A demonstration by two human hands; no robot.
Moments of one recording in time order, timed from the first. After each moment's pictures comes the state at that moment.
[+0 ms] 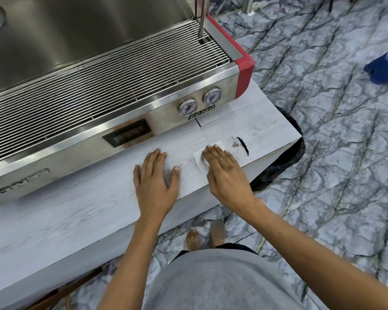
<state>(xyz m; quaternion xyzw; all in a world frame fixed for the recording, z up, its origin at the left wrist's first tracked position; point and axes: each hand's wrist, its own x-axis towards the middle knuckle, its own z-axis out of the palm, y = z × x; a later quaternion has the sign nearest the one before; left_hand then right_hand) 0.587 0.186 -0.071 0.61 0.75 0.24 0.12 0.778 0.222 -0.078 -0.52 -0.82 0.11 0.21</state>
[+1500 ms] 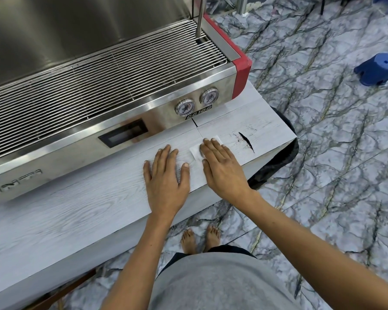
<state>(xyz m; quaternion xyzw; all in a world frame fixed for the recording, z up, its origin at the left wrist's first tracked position) 0.616 0.196 -0.072 0.62 0.74 0.21 0.12 0.778 0.239 -0.080 -0.53 -0.82 0.10 0.21</state>
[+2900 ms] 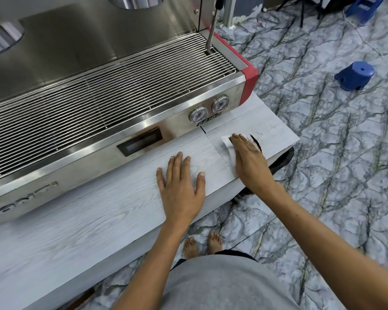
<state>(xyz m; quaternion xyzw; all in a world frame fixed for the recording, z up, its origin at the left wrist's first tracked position) 0.608 0.193 -0.070 0.66 0.72 0.18 0.14 0.800 0.259 -0.059 -0.60 -0.75 0.12 0.25</state>
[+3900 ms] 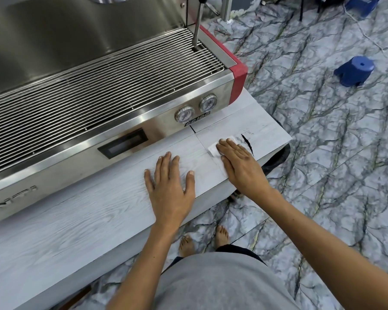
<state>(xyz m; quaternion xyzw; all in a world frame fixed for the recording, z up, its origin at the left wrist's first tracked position) 0.616 0.198 -0.069 0.64 0.74 0.18 0.14 0.821 0.257 -0.084 -0.54 -0.80 0.11 0.24</state>
